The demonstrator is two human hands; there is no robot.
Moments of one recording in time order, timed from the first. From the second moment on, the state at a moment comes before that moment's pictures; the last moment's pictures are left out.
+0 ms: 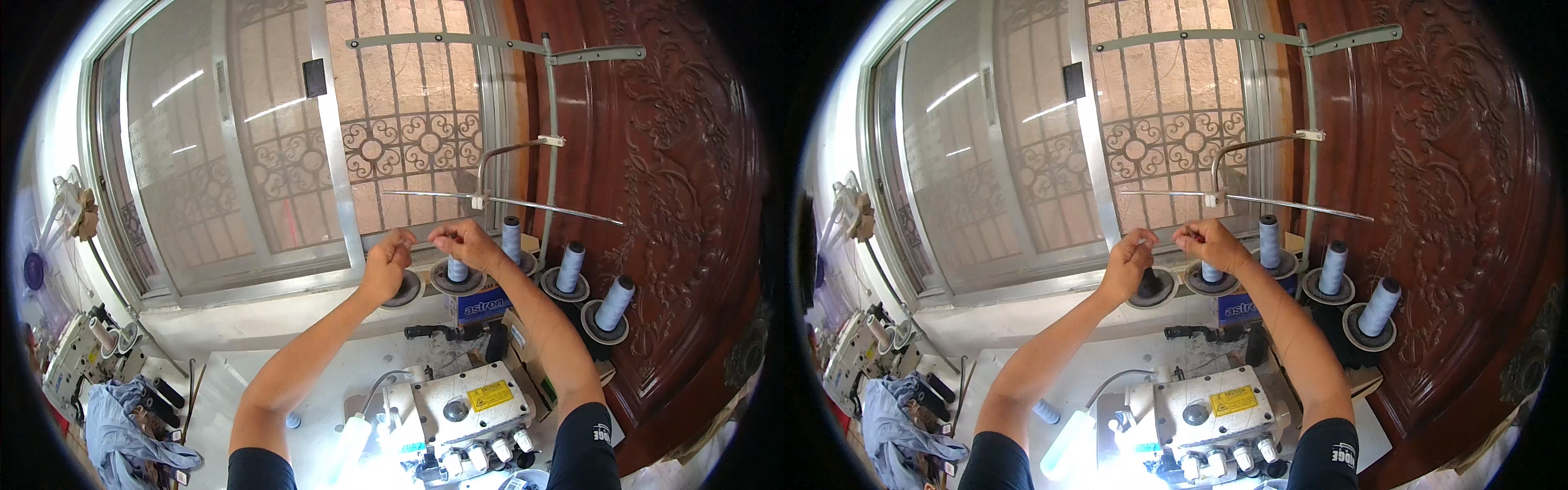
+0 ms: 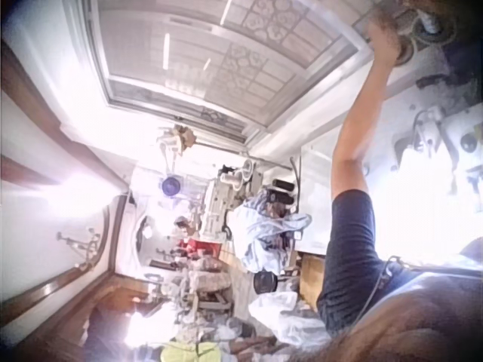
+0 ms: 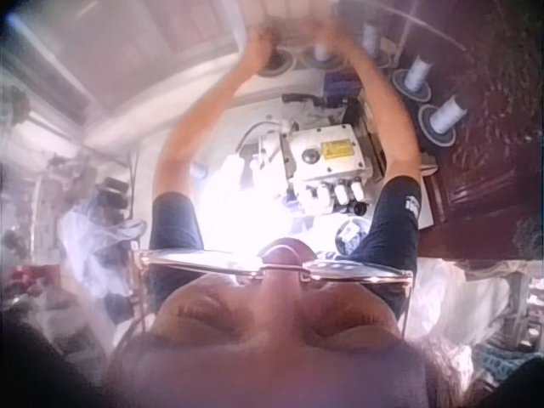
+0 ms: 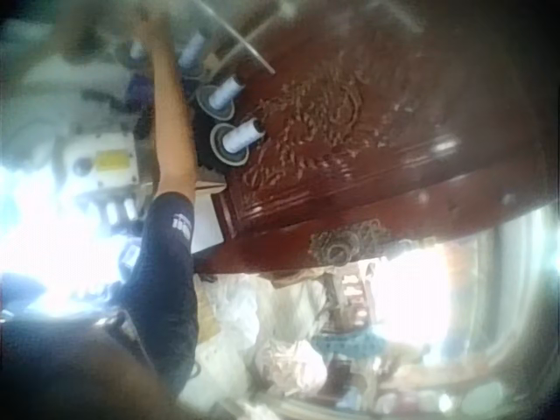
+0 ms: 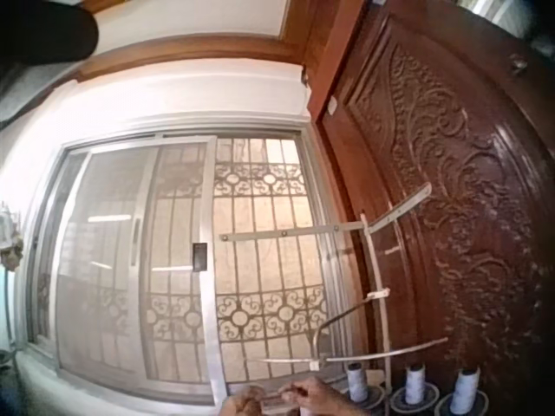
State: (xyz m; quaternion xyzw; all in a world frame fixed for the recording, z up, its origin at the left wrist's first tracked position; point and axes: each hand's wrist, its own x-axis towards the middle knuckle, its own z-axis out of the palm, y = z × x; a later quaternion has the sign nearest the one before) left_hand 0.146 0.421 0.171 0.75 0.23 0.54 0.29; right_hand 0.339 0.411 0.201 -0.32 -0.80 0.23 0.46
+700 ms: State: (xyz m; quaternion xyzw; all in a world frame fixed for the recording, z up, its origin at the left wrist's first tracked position) left_hand 0.157 0.426 0.181 0.77 0.34 0.53 -0.02; right_hand 0.343 0.420 0.220 -0.28 -0.59 0.52 0.55
